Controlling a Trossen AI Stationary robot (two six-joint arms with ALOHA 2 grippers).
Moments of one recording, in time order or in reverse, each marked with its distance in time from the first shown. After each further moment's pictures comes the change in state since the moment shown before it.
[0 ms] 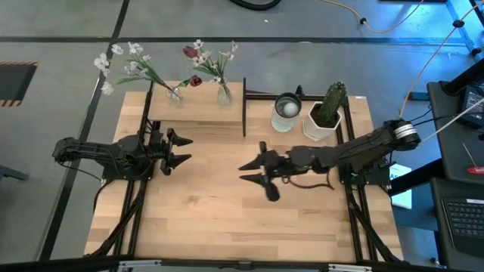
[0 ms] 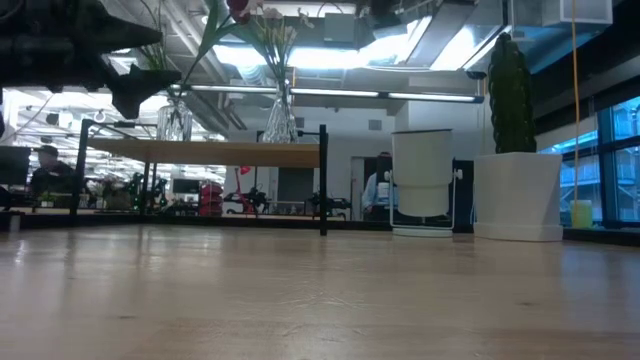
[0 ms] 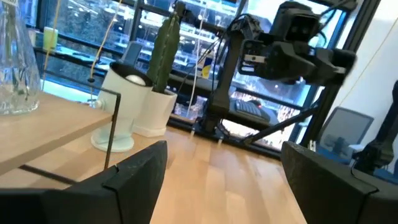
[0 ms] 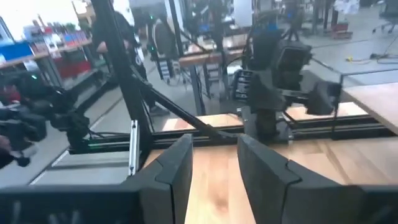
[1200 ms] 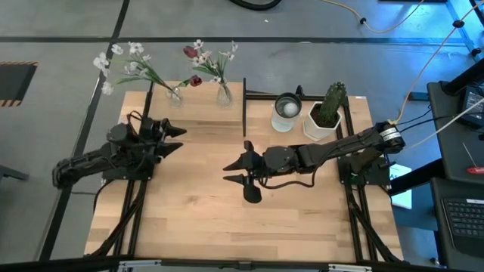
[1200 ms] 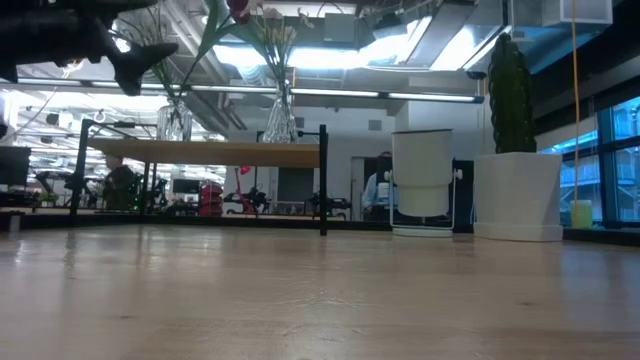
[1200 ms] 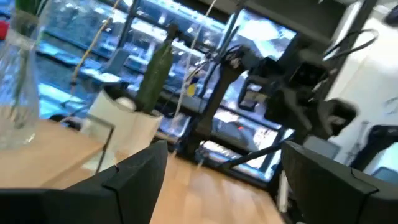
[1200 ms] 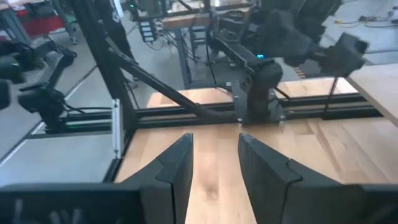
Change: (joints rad) left arm 0.422 -0.074 0.145 -0.132 0.451 -0.203; right arm 0.004 0.160 0.376 -0.407 0.039 0.005
